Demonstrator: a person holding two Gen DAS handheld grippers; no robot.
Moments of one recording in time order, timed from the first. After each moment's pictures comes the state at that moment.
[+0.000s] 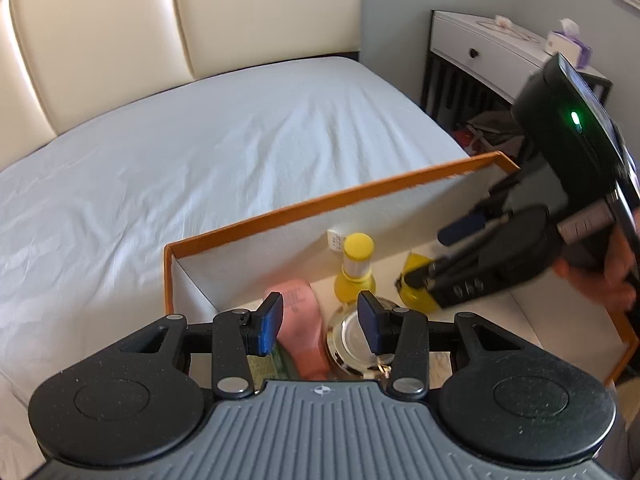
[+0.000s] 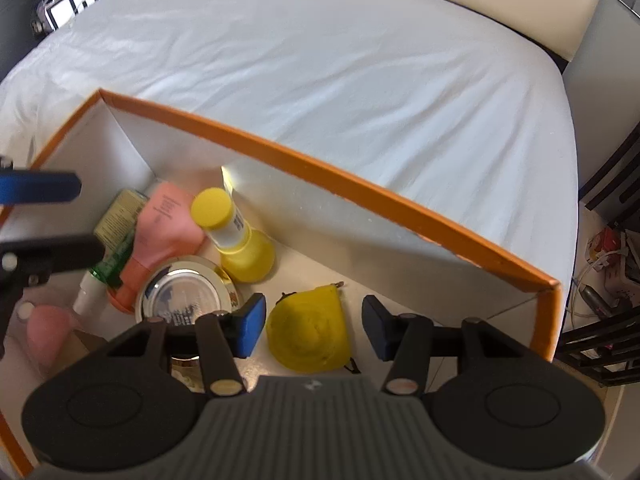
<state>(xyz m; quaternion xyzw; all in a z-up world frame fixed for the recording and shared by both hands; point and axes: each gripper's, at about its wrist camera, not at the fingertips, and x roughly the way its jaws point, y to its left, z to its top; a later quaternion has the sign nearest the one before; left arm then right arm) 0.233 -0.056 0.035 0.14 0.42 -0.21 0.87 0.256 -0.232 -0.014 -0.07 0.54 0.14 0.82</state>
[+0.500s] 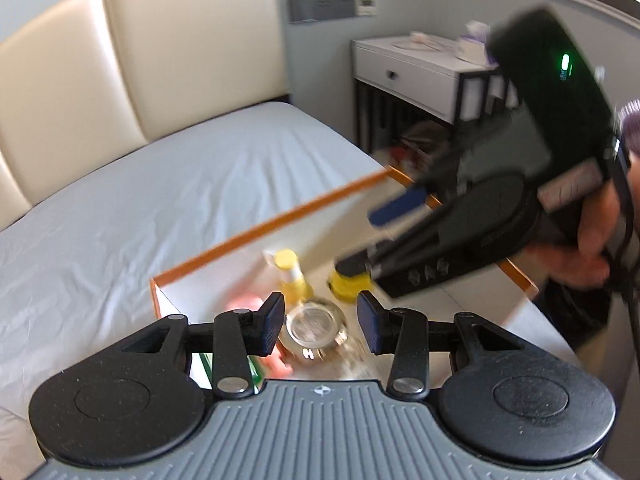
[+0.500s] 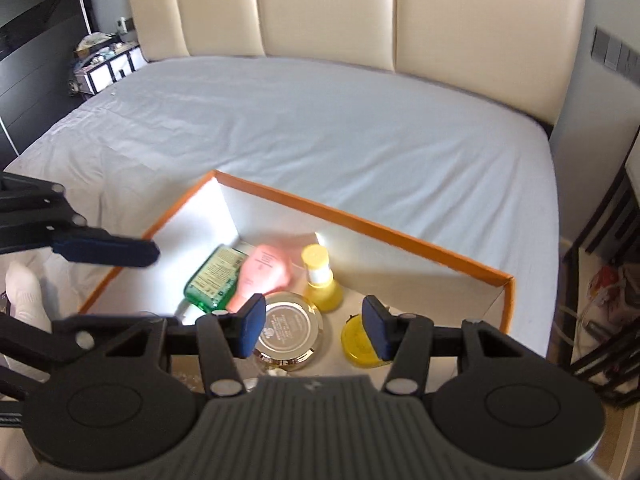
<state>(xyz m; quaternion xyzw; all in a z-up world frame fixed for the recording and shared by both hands) 0.158 -0.060 0.085 0.19 0.36 -0.30 0.86 0.170 -0.215 0.075 -0.05 0.43 0.17 0.89</state>
